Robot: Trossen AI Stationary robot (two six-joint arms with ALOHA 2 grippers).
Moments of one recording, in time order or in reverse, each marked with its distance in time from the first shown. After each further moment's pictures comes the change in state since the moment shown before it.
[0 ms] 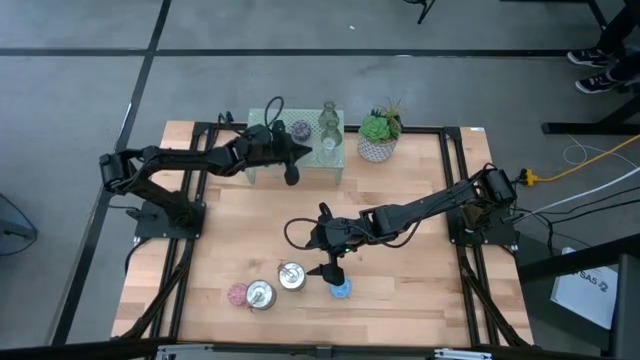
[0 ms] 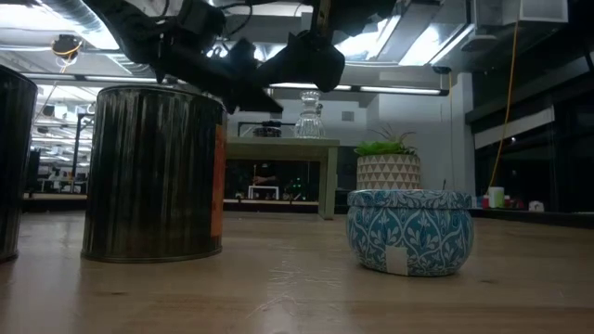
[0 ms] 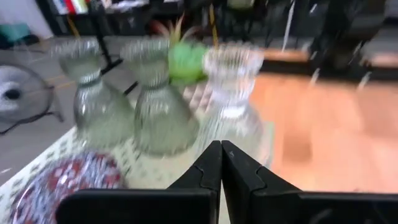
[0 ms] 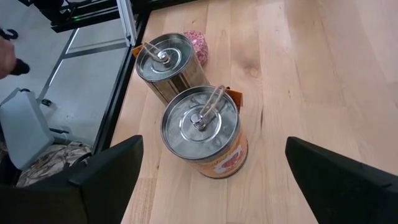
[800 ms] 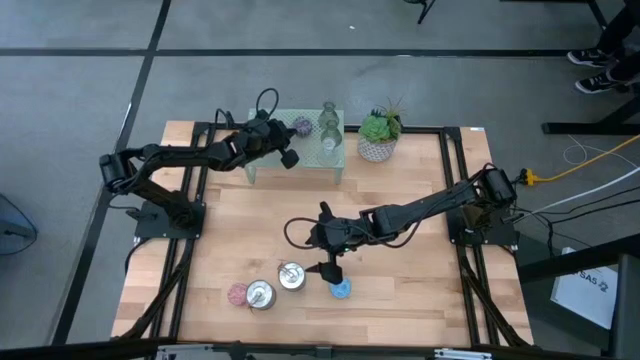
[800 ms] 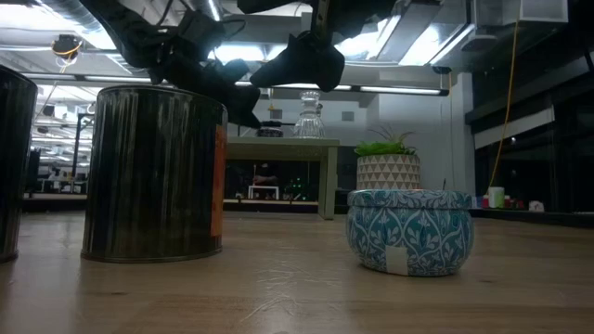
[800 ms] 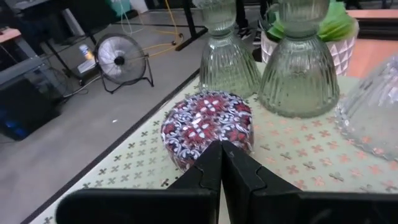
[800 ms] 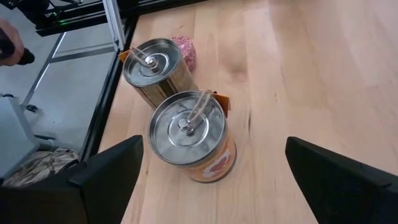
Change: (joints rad) left arm 0.081 0.006 -0.002 -0.060 -0.302 0.037; right arm 0.000 0.000 0.000 0.001 0.051 -0.002
